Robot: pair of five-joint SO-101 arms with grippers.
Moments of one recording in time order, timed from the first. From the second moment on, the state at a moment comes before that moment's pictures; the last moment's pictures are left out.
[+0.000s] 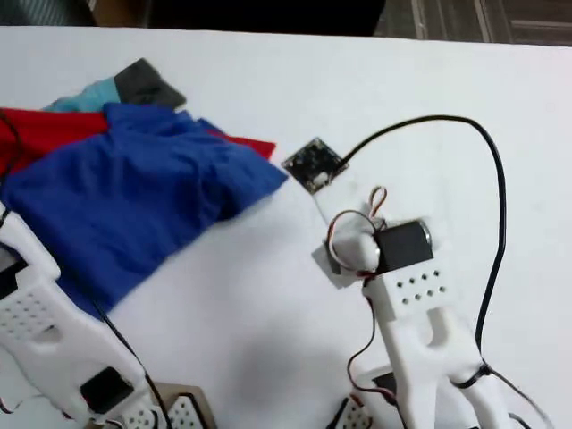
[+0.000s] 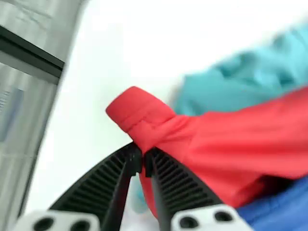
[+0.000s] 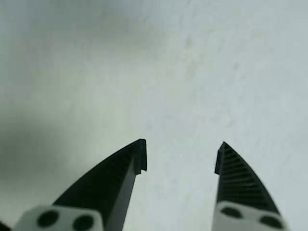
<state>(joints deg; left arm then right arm) -45.6 31.6 -66.0 91.6 -33.7 -21.5 -37.1 33.2 82.4 23.6</state>
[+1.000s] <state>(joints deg) -45.8 39.3 -59.9 90.5 -34.5 -36.7 43.8 -33.0 76.8 23.6</state>
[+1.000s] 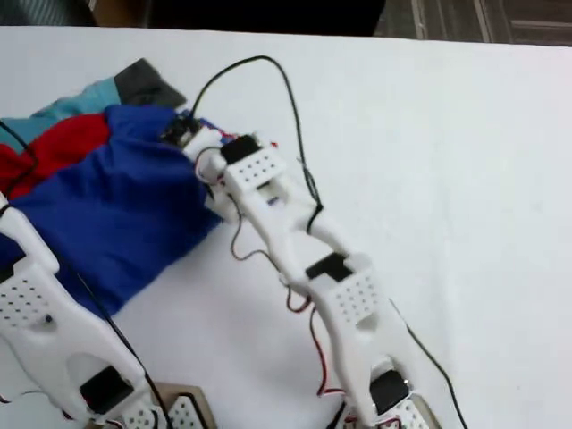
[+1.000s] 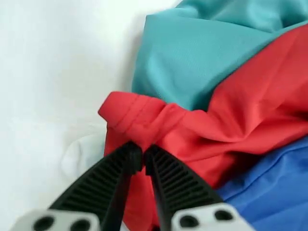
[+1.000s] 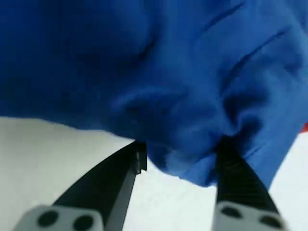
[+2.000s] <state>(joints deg) -48.8 39.3 -59.9 82.0 -29.8 3.7 30.1 -60.7 97.5 23.6</state>
